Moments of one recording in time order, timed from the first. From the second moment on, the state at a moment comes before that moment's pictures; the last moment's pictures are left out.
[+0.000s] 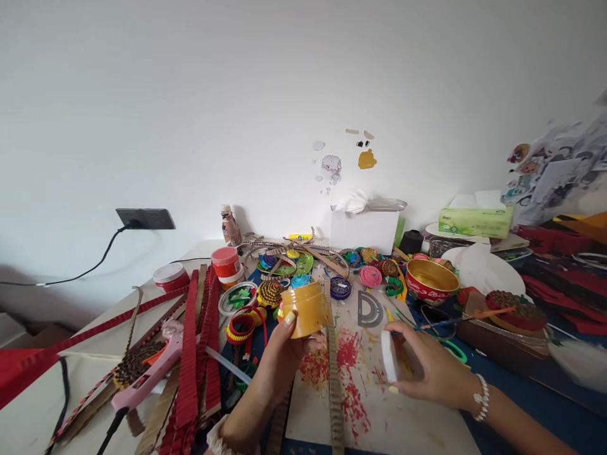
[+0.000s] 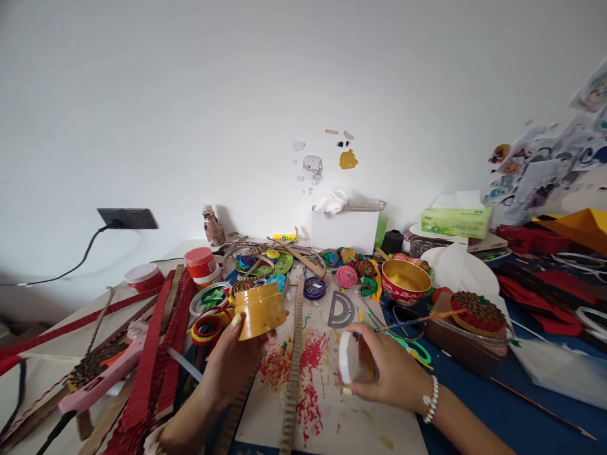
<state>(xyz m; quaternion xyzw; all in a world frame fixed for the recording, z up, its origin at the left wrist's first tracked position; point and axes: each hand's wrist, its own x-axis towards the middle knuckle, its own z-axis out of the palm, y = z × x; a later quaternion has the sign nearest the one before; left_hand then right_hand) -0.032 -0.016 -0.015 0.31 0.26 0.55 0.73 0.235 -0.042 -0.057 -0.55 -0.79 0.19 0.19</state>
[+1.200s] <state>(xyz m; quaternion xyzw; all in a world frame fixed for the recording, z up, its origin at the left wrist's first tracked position) -0.041 -0.007 -0.023 0.48 0.48 0.59 0.43 0.177 0.059 -0.043 -0.50 -0.73 0.32 0.34</state>
